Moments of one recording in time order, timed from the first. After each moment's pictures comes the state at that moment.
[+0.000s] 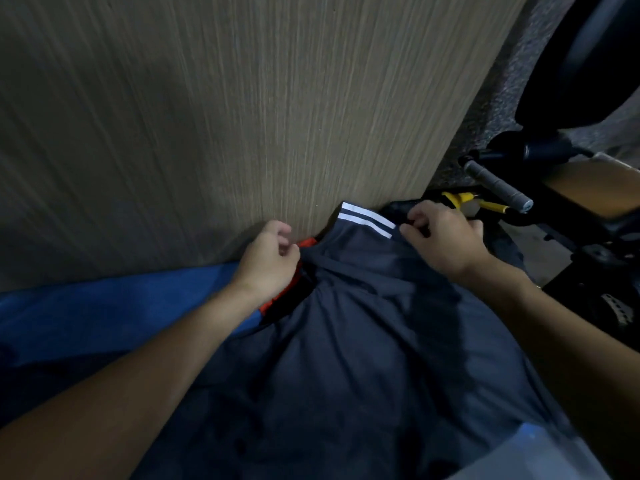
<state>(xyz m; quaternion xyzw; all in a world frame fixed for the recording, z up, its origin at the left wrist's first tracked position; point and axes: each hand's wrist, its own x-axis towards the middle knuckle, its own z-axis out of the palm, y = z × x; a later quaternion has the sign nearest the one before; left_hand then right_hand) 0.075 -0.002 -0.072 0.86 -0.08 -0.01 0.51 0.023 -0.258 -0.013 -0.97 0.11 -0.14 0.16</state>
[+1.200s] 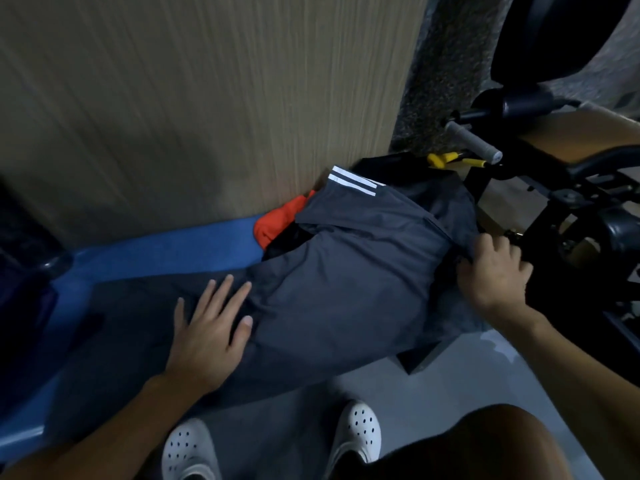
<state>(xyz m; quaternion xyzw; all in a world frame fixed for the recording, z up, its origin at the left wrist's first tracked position) -0.127 0.109 -0.121 0.98 -0.16 0.01 0.10 -0.159 -0.311 -0.063 -0.94 0.29 -0.11 0.12</state>
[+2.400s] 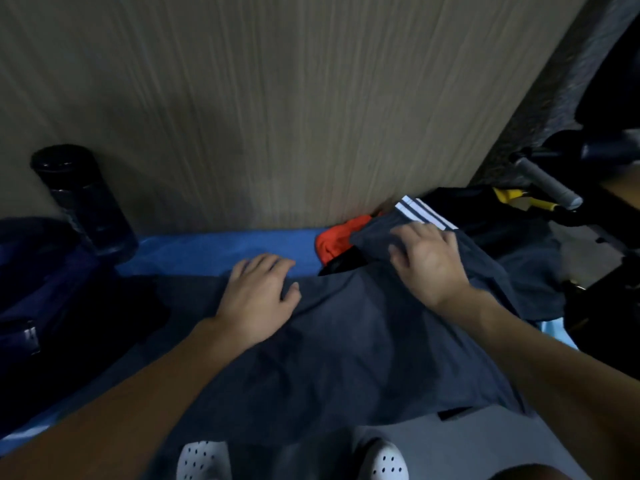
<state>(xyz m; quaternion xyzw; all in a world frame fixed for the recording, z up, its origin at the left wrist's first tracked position) -0.062 0.123 -0.069 0.97 -0.15 0.05 0.16 -0.045 -0.155 -0.042 -0.98 -0.07 -0.20 0.03</state>
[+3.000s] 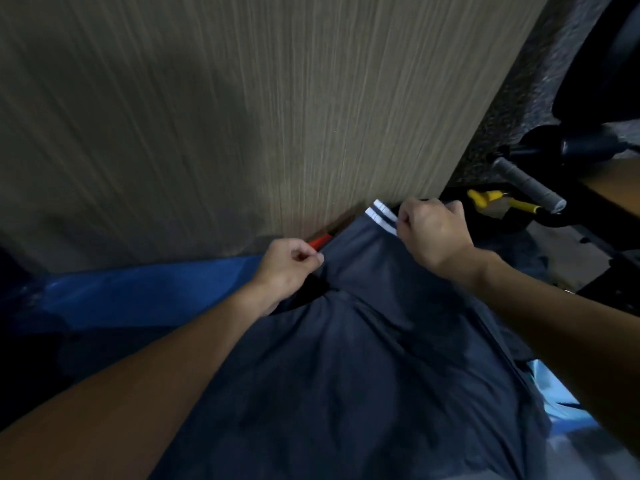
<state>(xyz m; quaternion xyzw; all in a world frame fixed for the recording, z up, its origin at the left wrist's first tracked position) 0.056 -0.003 -0.068 0.83 -0.02 -0.07 0.55 0.050 -0.237 -0.021 -0.98 0.02 -0.17 0.01</state>
